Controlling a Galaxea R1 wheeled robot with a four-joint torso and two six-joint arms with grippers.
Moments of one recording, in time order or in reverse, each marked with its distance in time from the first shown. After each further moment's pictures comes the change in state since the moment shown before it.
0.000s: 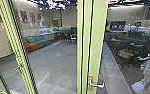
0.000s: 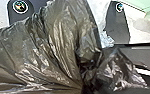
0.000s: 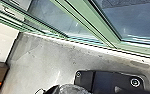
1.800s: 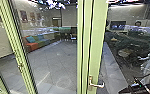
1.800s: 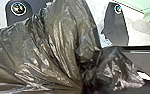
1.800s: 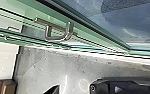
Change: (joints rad) left arm -0.009 0.008 -0.001 0.000 -0.001 0.000; right arm 0.577 0.257 -0.177 0.021 -0.405 0.623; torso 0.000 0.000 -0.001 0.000
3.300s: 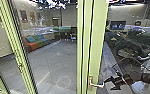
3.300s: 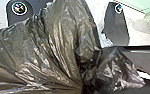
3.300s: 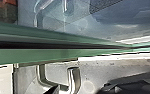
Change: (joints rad) left arm 0.000 -0.003 0.000 -0.001 0.000 0.000; right arm 0.034 0.382 -0.412 -0.037 -0.047 0.262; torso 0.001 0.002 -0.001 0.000
